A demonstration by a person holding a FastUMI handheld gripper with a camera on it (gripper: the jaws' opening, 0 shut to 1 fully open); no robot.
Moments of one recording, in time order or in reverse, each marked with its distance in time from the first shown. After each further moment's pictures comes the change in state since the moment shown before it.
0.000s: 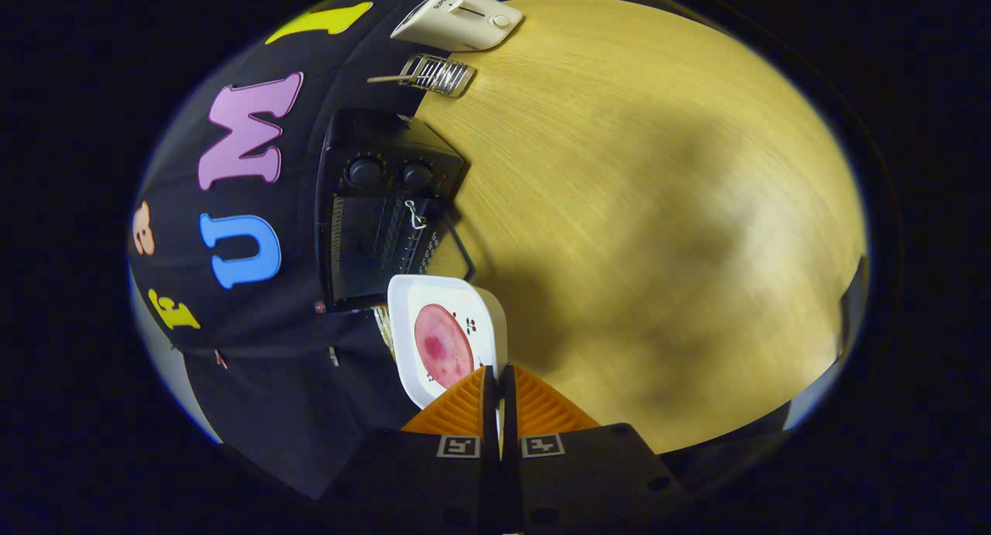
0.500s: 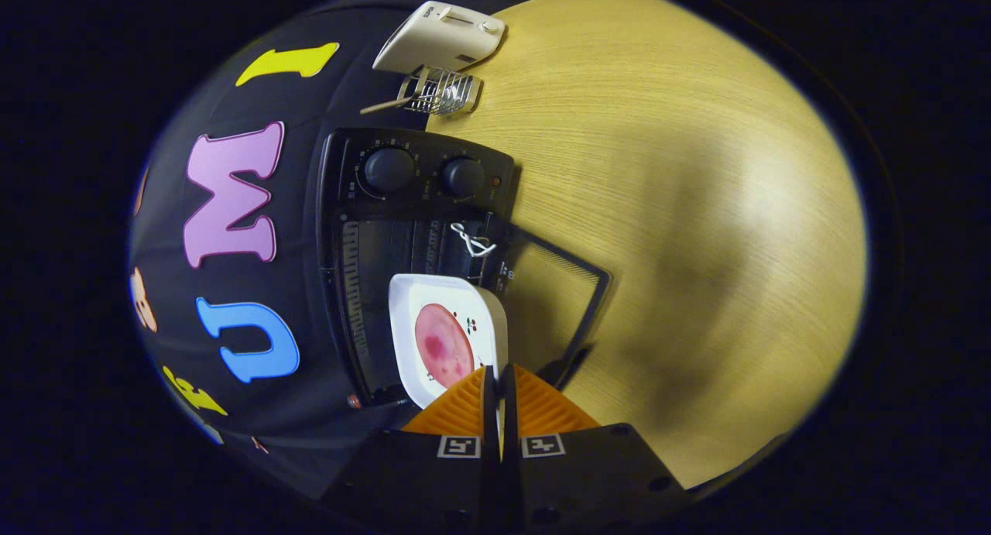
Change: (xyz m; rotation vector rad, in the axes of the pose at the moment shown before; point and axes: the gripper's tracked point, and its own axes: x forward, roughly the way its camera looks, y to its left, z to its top) arm 0.123 0.102 0.023 0.246 -0.303 0.041
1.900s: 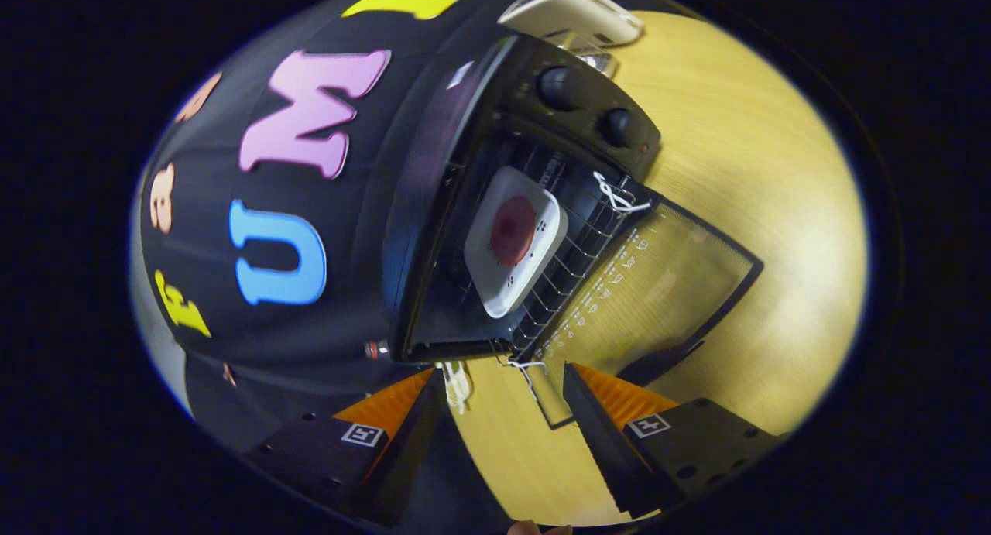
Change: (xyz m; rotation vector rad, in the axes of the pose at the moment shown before) arm -0.014 0.046 -0.062 -0.469 0.115 0.133
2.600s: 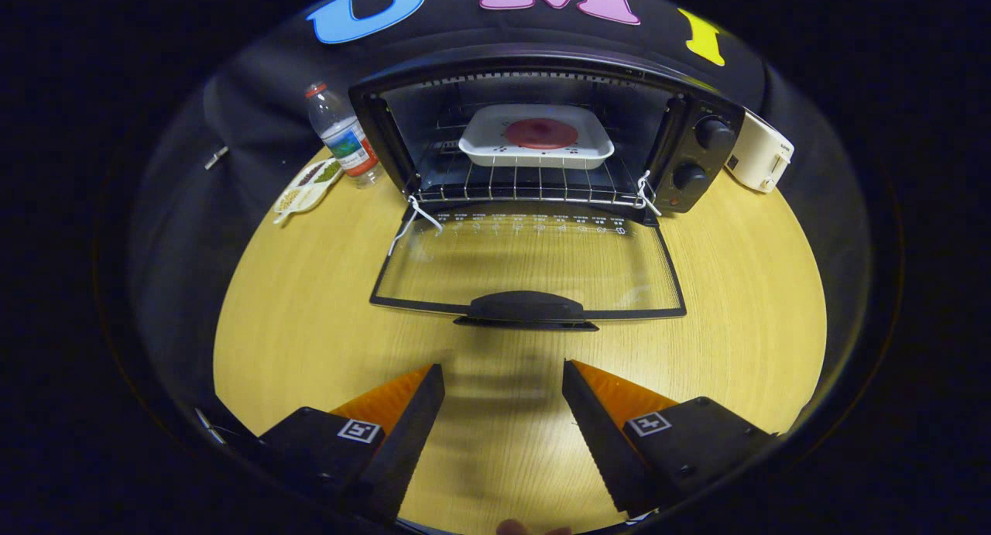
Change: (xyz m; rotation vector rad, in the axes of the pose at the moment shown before) arm 0.001 -0.108 -0.069 -0.905 0.134 -0.454
